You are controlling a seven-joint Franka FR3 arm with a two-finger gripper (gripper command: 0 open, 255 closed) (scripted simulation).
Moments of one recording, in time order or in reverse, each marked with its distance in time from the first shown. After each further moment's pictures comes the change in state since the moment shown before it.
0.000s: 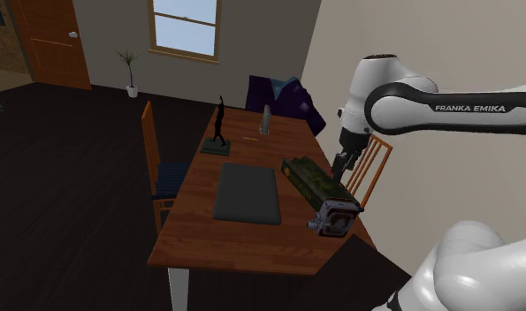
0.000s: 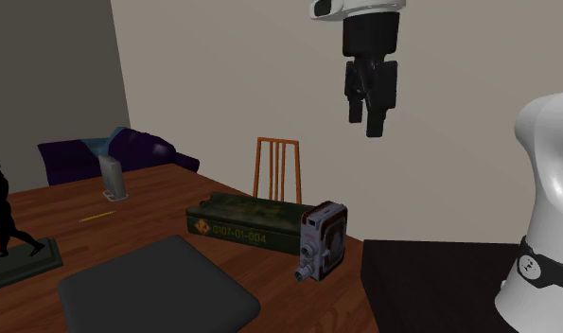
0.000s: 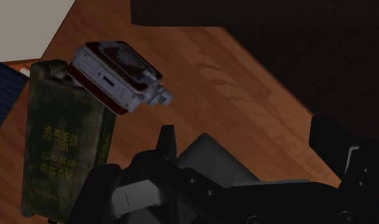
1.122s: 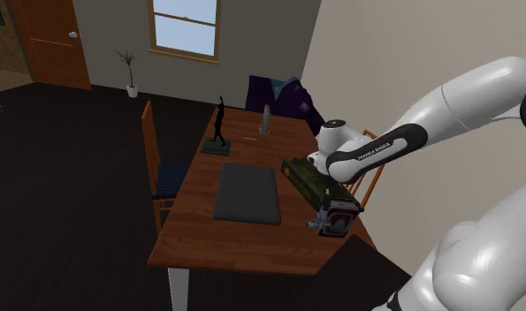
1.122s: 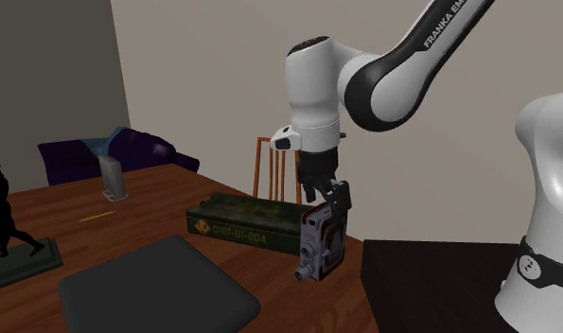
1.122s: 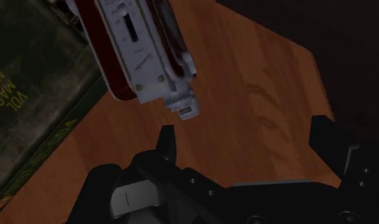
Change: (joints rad) arm -0.025 0.543 -0.195 -0.071 -0.245 0.551 -0.425
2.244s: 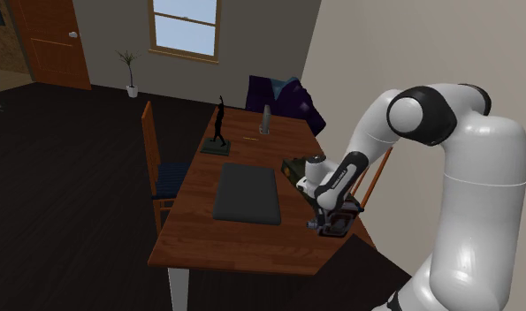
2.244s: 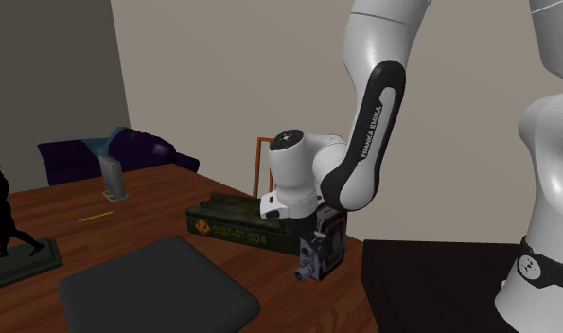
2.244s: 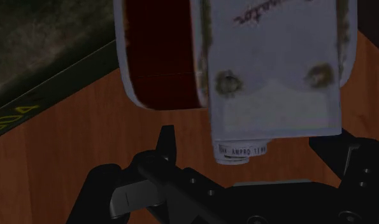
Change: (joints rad) arm -0.063 0.557 -0.054 0.180 -0.151 0.372 -0.172
